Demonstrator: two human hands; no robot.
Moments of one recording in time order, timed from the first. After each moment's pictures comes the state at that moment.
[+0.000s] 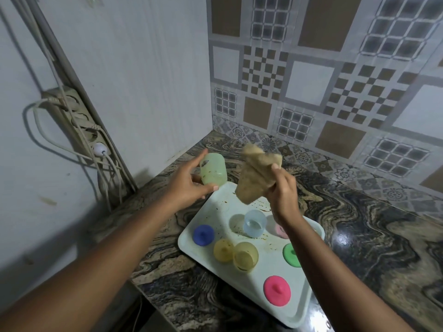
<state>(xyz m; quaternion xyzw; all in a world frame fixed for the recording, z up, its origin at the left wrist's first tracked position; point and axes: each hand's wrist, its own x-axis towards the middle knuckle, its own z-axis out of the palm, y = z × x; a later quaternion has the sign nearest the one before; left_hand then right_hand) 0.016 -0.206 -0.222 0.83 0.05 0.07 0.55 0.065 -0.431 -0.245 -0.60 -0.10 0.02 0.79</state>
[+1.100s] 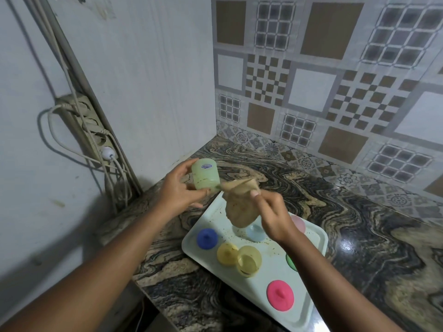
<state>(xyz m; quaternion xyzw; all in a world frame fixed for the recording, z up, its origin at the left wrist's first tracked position) -0.008 -0.195 -0.216 0.76 0.11 0.09 0.63 0.035 -0.429 -0.253 -0.74 -0.28 -0.01 0.61</state>
